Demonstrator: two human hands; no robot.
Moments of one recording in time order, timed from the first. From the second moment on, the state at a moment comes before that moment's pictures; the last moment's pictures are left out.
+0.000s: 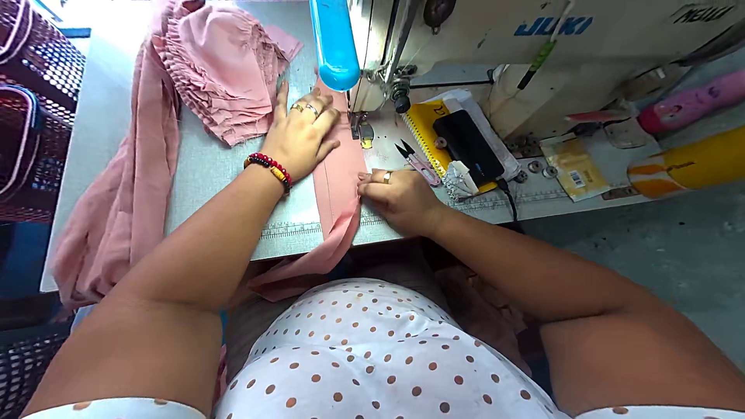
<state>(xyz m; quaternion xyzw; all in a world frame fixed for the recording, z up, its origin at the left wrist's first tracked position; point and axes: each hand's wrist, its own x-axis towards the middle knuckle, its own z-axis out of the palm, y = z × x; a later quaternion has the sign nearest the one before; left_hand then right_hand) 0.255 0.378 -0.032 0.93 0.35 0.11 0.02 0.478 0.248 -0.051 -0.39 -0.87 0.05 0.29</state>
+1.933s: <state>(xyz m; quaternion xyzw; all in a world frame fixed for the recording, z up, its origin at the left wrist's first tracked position) 0.125 0.108 0.069 0.83 0.51 0.17 0.13 0.333 0.111 0.044 -0.14 -0.86 0.44 0.20</state>
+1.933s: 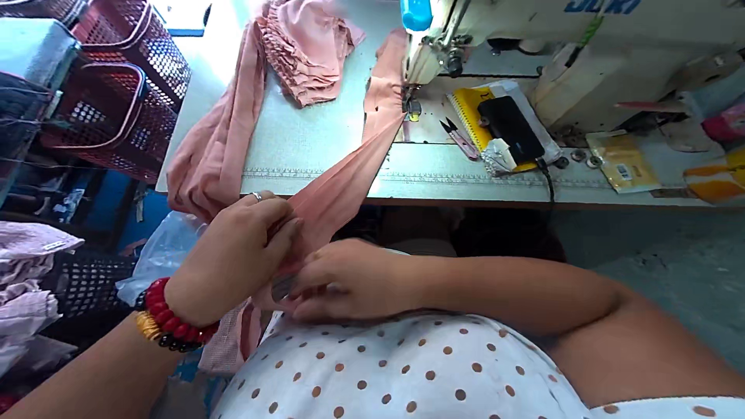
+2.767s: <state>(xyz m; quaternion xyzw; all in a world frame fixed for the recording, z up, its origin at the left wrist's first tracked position) 0.137 0.105 0.072 0.91 0.28 0.30 0.06 0.388 0.125 0.048 -0.25 -0.92 0.01 0.31</state>
